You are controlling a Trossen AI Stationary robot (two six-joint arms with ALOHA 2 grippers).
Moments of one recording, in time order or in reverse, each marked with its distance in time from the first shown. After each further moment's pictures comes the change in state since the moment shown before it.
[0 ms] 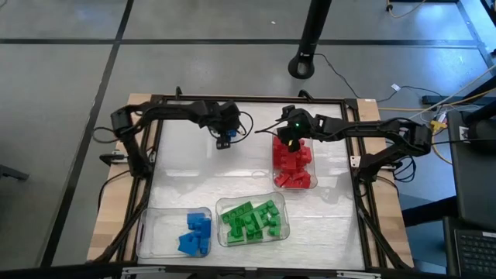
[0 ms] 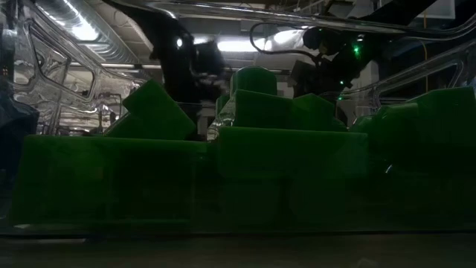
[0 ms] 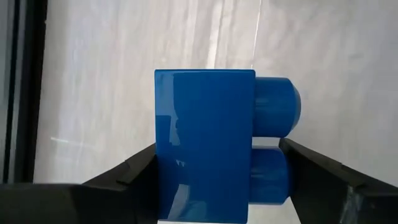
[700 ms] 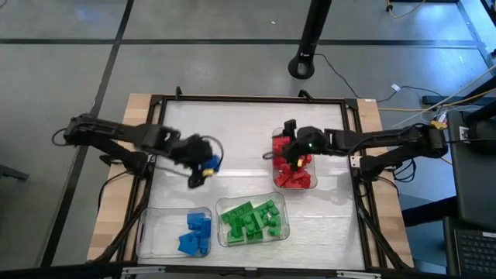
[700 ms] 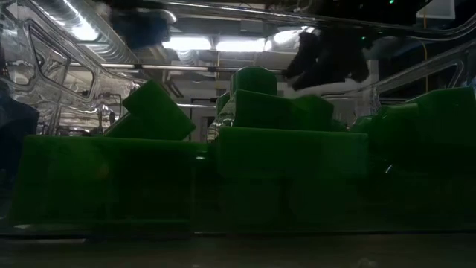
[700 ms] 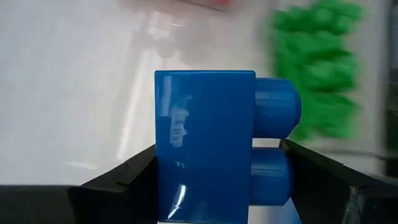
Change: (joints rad) left arm -0.593 -0.525 0.002 -0.322 0.005 -0.694; right arm 0.294 -0.174 0.001 -0.021 -0.002 0.201
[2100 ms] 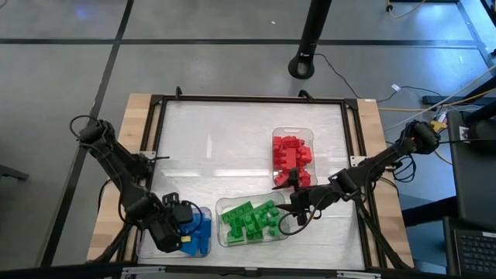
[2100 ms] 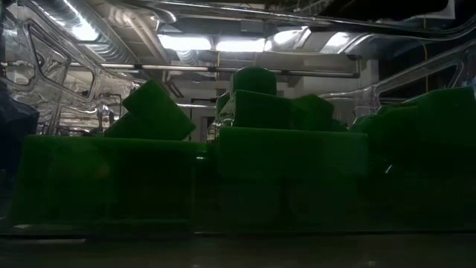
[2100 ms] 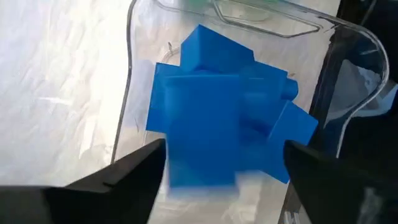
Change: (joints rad) left arm -0.703 0.259 0.000 -0.009 -0.089 -0.736; right arm 0.583 0.097 0.000 0.138 0.273 0.488
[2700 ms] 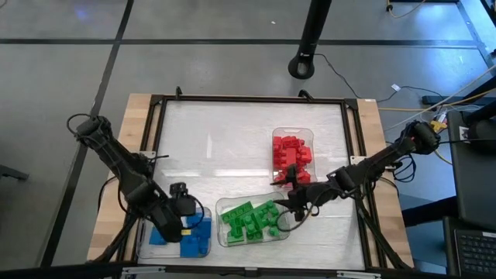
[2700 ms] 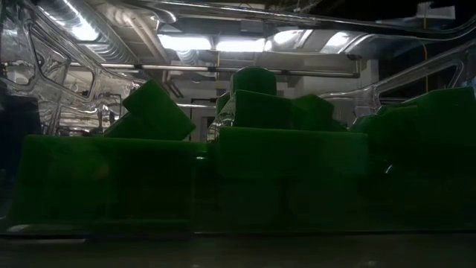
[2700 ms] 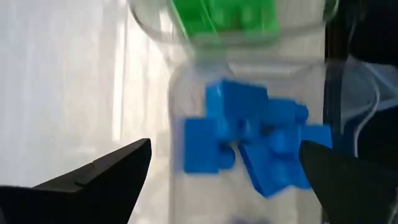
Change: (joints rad) left arm 0.105 -0.085 0.001 -0.012 -0.054 0.300; right arm -0.048 0.002 0.029 -0.014 0.012 -0.092
